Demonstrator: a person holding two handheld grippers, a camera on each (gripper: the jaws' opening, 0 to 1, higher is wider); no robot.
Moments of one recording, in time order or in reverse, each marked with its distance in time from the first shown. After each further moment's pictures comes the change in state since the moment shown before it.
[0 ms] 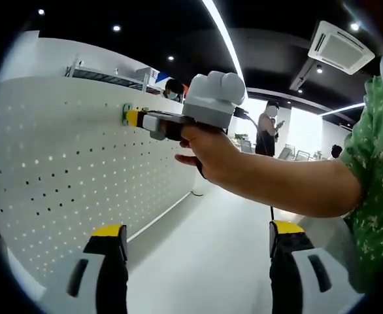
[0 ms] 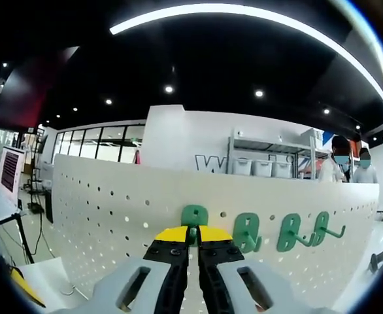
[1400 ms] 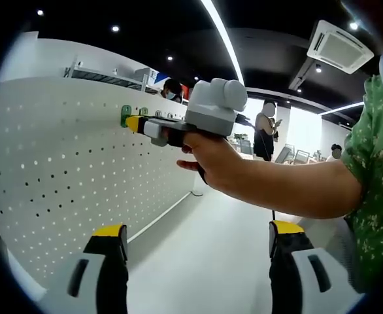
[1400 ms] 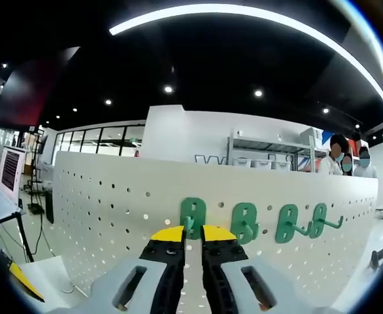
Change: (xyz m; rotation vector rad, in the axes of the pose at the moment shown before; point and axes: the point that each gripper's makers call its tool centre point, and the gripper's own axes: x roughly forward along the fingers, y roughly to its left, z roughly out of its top) left arm 0.000 -0.002 0.001 0.008 0.000 -0.002; right arm -0.008 -0.002 -0.007 0.013 -0.006 -0.004
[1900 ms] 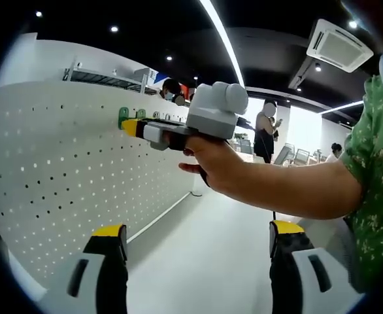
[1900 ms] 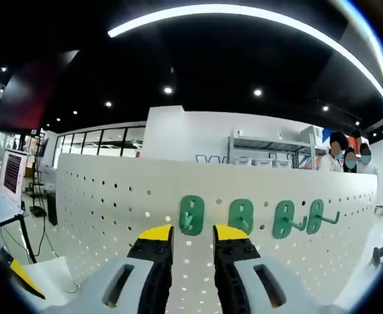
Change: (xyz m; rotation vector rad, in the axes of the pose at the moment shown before) left arm 0.000 -0.005 0.002 0.005 0.001 0.003; right arm -0.008 0.001 -0.004 0.017 0.004 0.014
